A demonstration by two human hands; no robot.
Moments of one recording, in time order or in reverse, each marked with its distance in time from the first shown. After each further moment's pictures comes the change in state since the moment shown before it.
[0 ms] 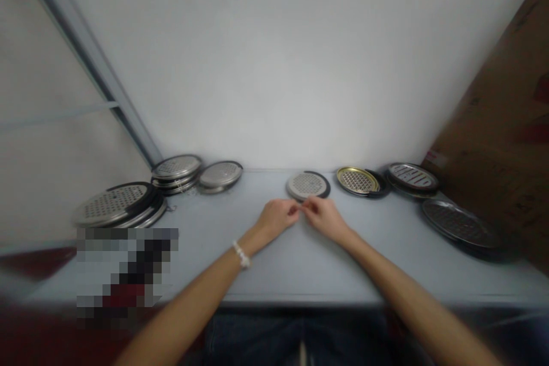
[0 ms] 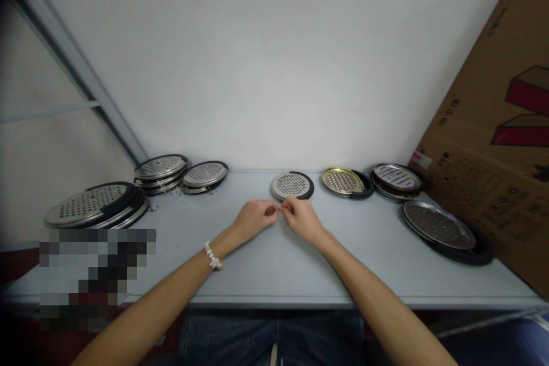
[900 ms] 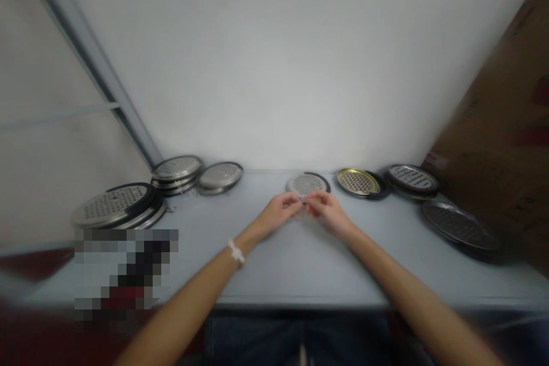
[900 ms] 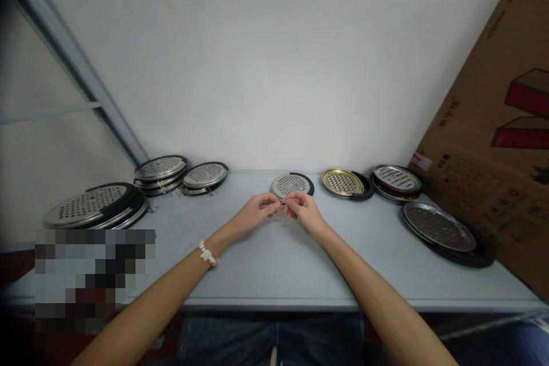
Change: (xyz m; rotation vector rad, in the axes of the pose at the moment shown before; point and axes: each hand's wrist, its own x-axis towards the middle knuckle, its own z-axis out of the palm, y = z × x) left_hand 0.009 -0.004 -0.001 -0.865 -0.064 -0.071; right_hand 0.012 0.009 -0.005 0.665 -0.028 0.267
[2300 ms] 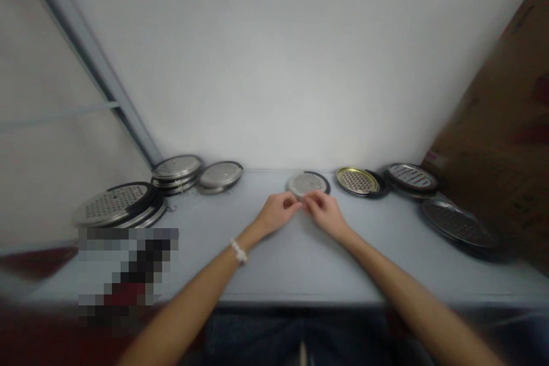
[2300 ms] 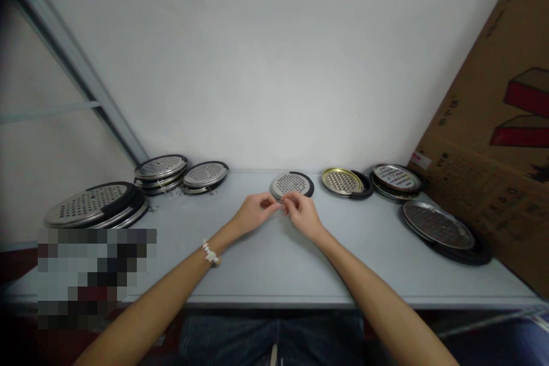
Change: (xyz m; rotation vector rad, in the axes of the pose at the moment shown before) left_hand -0.004 0.007 -0.002 0.459 0.145 0.134; right_hand -0.009 -0.006 0.011 -0.304 0.107 -0.247
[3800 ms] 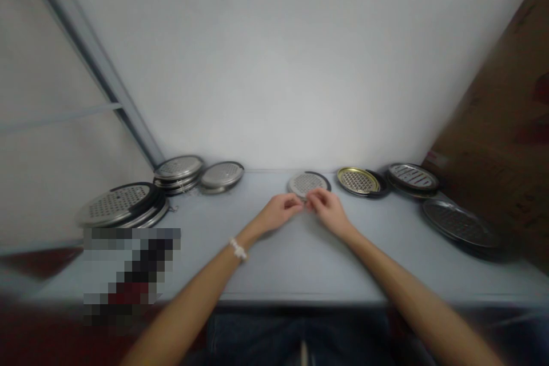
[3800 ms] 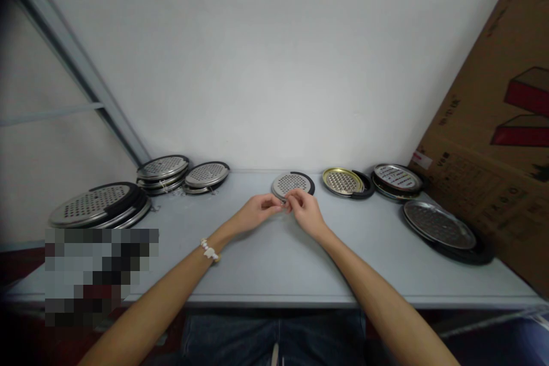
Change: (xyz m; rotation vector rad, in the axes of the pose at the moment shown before) left_hand 0.002 -0.011 -0.001 -0.257 -0.172 0.008; right_hand 0.003 0.001 -0.003 0.059 0.027 0.038
